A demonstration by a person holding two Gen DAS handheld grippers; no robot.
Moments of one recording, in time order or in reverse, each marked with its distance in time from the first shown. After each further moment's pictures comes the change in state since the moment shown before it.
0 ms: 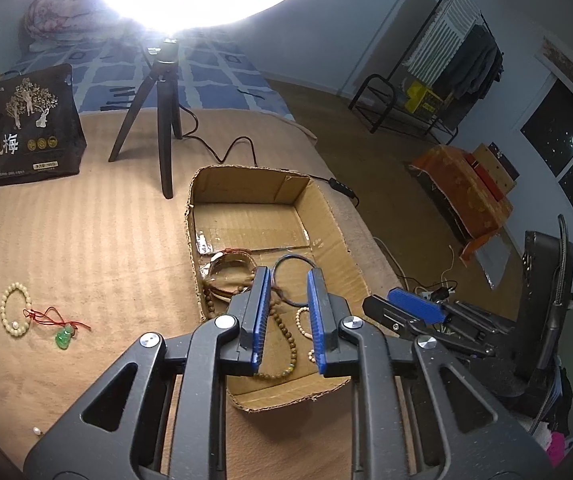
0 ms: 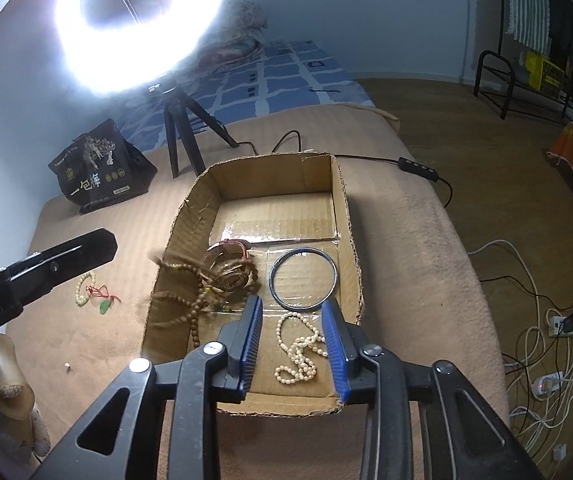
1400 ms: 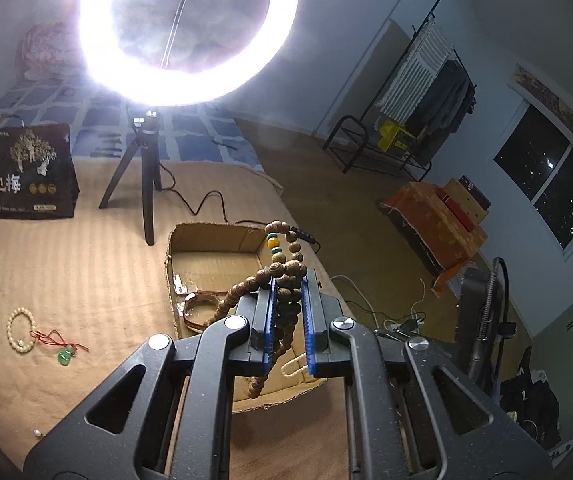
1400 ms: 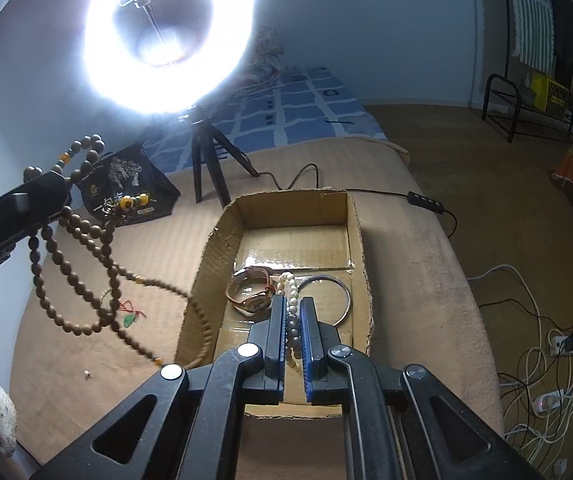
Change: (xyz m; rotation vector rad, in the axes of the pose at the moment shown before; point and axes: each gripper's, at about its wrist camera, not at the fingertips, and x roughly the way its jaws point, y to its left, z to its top) left arm -0.056 -0.022 0.018 -0.005 -0.140 -0.090; right arm -0.028 0.005 0.006 -0.027 -0.078 0.046
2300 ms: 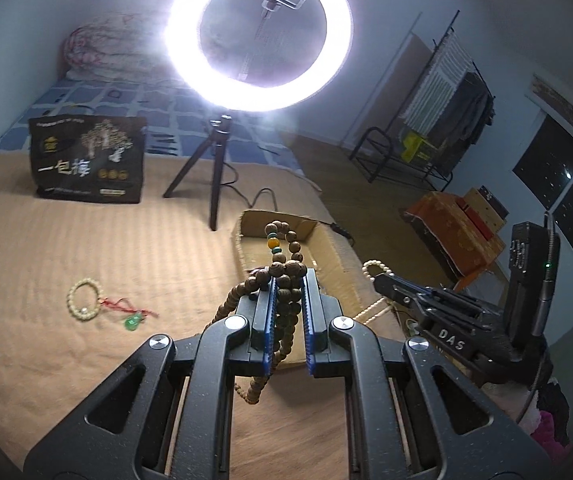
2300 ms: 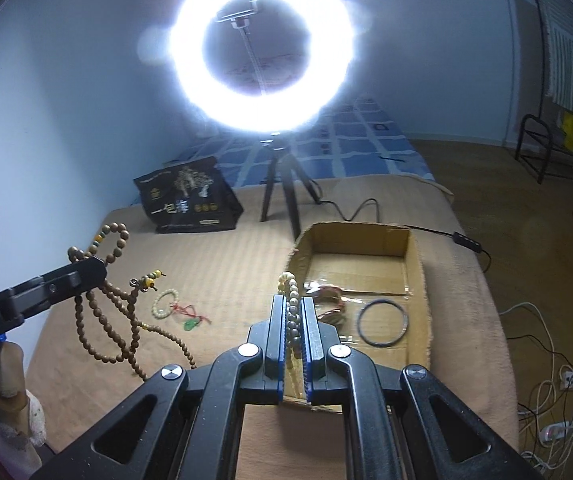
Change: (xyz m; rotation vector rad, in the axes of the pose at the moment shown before) left arm -0.079 0.043 -0.032 -0.019 -0.047 0.080; right arm -0.041 0.061 -0.004 -0.113 -0.098 0.088
